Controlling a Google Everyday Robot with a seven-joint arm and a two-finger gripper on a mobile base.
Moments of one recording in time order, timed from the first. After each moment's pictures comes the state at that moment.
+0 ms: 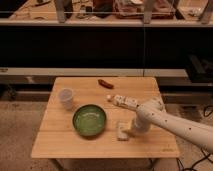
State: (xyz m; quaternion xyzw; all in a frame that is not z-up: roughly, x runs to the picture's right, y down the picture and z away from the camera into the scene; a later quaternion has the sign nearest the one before) arm 0.189 0.265 0.823 -0.23 -0.25 -0.60 0.73
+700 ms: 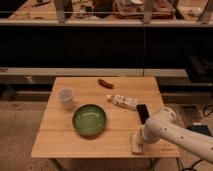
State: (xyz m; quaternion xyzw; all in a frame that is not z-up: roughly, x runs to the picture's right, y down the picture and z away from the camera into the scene) arm 0.192 0.279 0.760 -0.19 -0.24 -0.64 0.71
